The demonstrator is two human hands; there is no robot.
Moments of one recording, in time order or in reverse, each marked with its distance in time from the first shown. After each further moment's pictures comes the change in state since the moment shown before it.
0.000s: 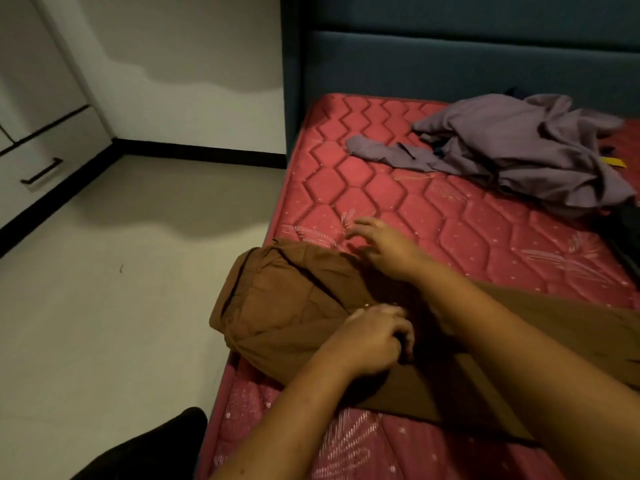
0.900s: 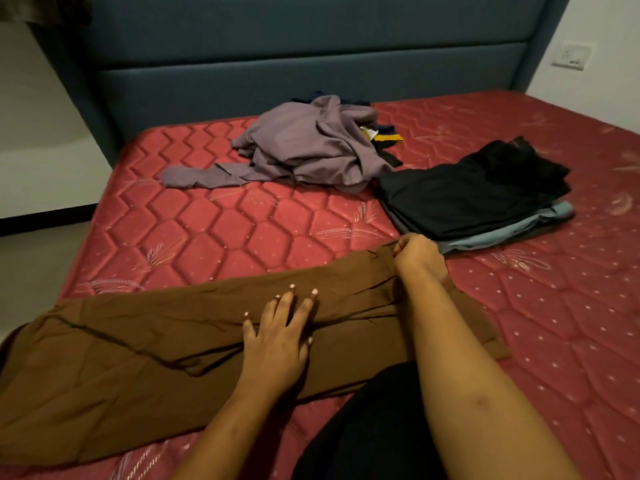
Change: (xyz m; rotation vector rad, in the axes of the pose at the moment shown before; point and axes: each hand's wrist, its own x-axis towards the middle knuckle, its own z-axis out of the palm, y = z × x) left_hand 0.072 0.112 0.139 0.643 0.272 0.004; right_hand -0.266 0.207 -0.113 0.042 0.577 1.305
